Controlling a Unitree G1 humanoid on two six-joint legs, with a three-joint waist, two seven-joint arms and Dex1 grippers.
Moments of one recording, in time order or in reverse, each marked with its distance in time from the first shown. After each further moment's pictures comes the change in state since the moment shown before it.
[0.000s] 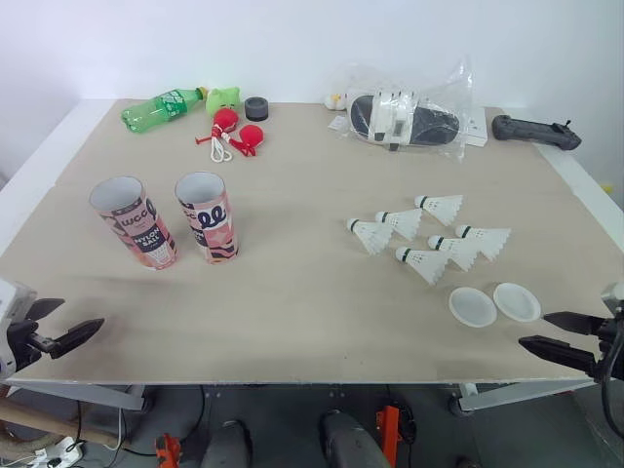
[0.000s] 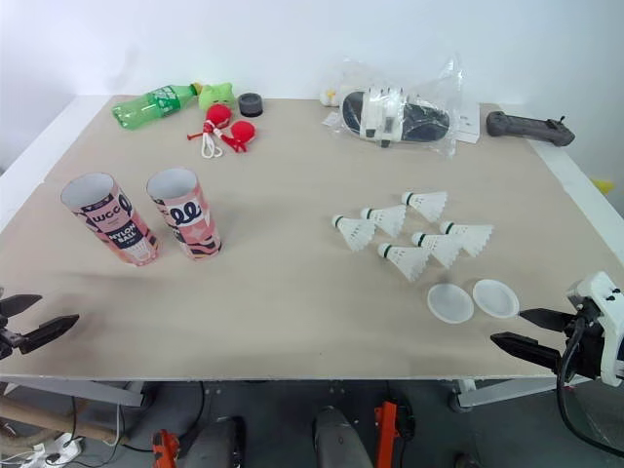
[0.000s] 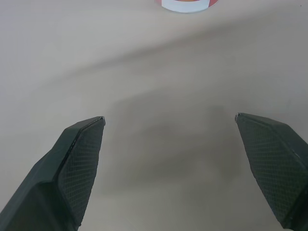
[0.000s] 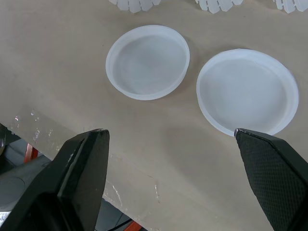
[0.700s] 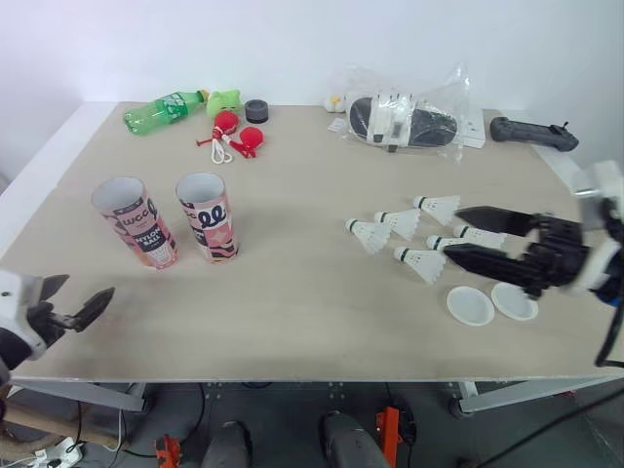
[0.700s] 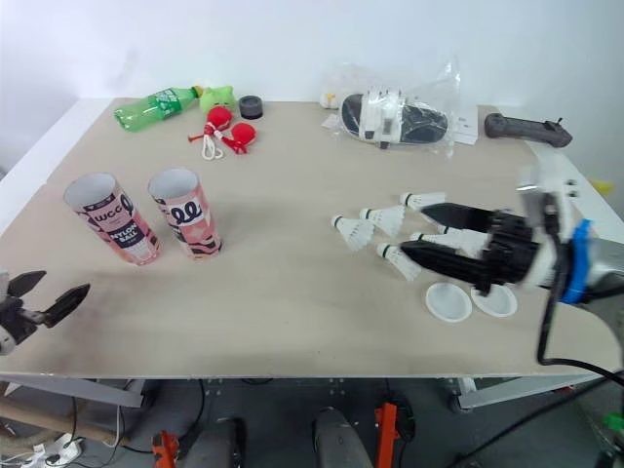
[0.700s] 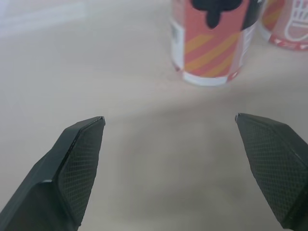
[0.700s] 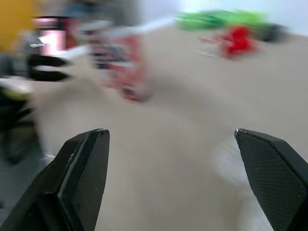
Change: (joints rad) left arm -0.120 -0.238 -0.025 -0.047 0.010 -0.127 0.212; right arm -0.568 0.137 0.160 -0.453 0.480 0.313 -0.263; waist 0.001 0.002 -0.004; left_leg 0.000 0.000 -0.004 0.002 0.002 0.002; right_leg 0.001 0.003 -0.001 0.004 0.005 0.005
